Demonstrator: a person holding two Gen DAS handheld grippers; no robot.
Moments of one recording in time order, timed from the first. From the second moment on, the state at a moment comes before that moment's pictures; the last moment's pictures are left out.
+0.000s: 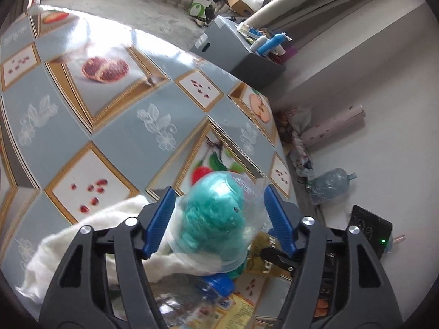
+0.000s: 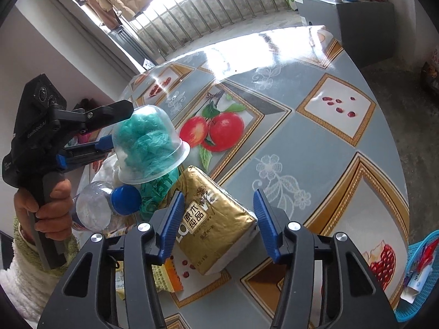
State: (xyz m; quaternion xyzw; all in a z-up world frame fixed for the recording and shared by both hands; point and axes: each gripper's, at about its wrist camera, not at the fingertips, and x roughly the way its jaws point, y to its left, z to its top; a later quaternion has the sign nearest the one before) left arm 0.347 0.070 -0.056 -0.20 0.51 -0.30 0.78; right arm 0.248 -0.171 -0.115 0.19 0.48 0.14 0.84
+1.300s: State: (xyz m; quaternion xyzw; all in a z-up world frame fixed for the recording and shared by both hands) left arm 0.143 0.124 0.003 -0.12 0.41 -0.33 0.84; right arm 0.104 -0.166 -0.093 0.19 0.48 0.09 0.85
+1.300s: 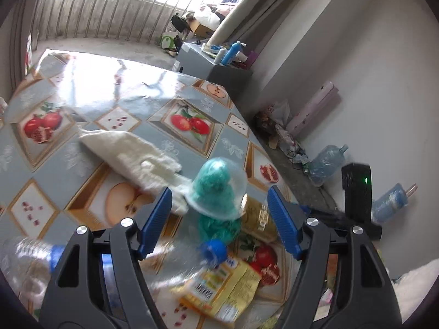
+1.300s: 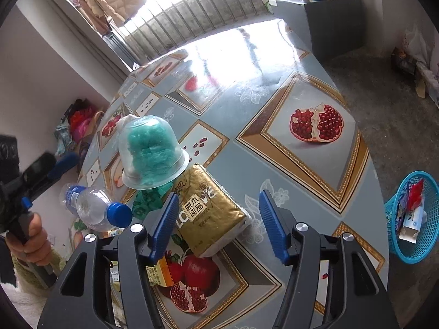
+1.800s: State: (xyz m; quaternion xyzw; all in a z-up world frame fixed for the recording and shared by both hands) left arm 0.061 0.224 -0.003 -0.15 0.42 -0.27 0.85; right arm 0.122 -0.050 -0.037 0.06 0.42 0.33 0.84
